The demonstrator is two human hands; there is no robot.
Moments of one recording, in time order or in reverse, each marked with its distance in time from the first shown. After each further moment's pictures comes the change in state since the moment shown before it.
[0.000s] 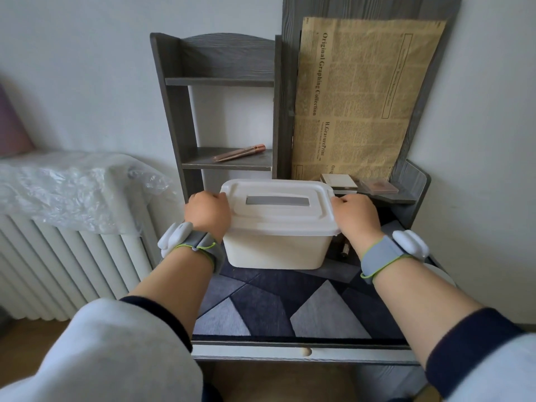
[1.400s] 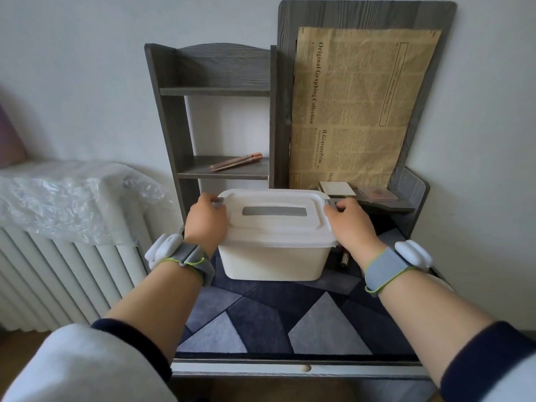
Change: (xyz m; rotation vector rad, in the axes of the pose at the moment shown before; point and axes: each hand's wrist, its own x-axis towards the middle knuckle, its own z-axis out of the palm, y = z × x) left_hand -0.001 0.002 -0.003 -0.055 -0.103 0.082; right_hand 0.007 0.003 0.006 0.058 -0.090 0.032
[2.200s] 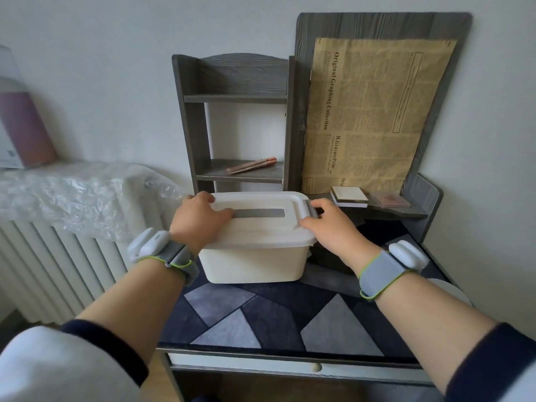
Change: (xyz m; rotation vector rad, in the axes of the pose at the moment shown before) left_hand -0.001 -0.011 -0.046 0.311 0.019 0.040; right_hand -0.032 -0.040 0.017 0.133 -0.282 -0.143
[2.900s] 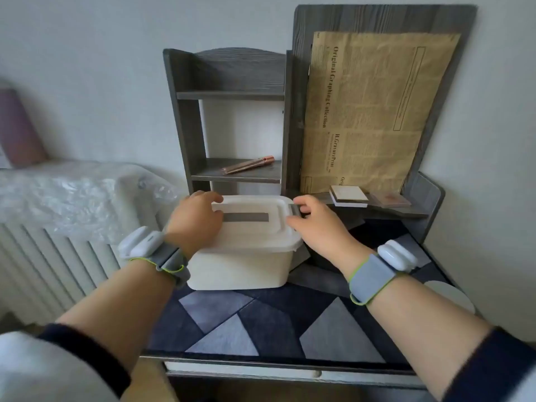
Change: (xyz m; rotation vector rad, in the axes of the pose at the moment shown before) left_hand 0.011 0.000 0.005 0.066 -0.001 0.212; right_hand 0.004 -0.013 0.014 -0.034 0.002 -0.136
